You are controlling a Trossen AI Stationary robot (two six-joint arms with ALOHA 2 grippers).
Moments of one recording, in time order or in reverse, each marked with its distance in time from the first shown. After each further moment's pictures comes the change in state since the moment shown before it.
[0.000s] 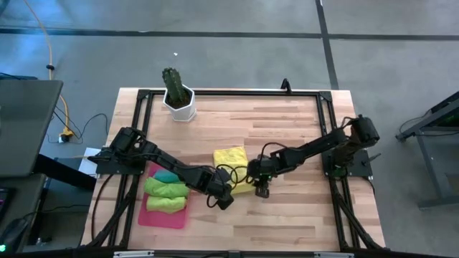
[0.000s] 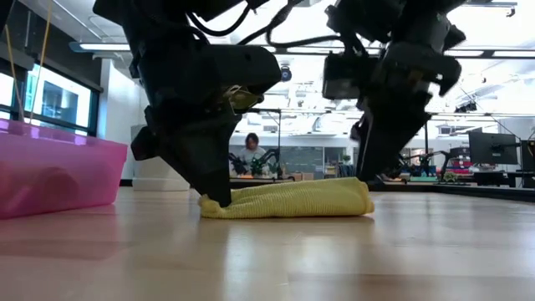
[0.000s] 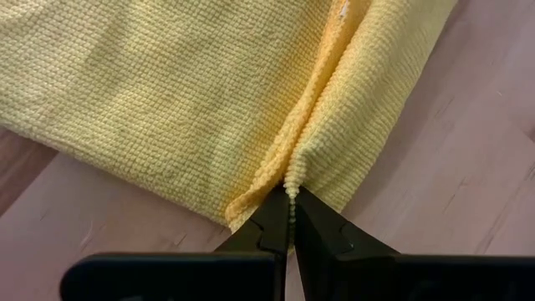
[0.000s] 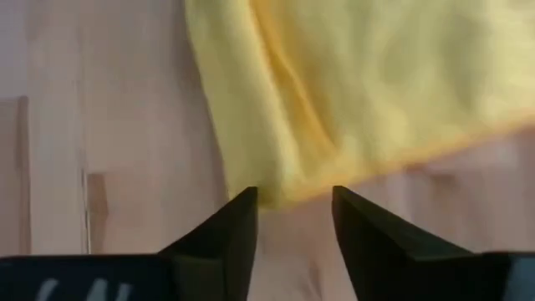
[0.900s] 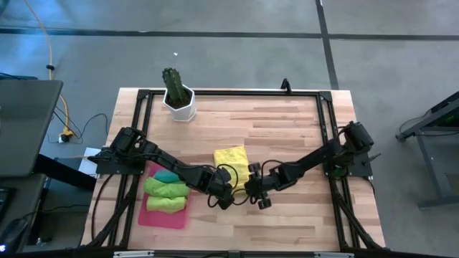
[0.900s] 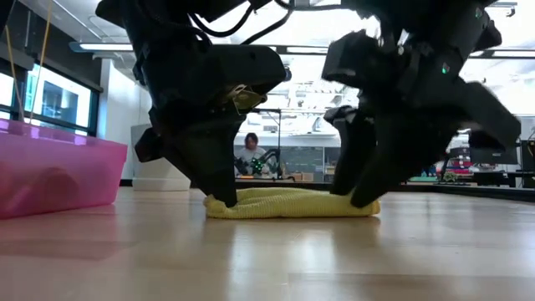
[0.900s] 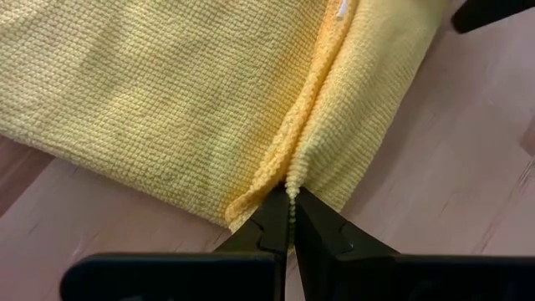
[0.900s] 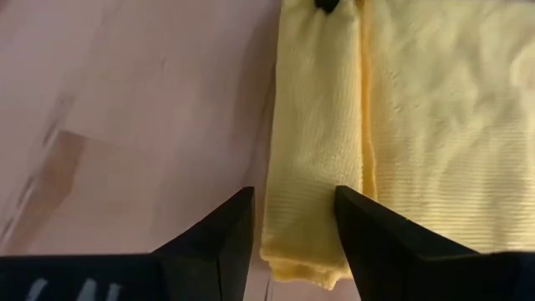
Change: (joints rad) left arm 0.002 0.002 -0.001 0.027 0.003 0.008; right arm 0.152 0.093 0.015 0.147 0.241 -0.380
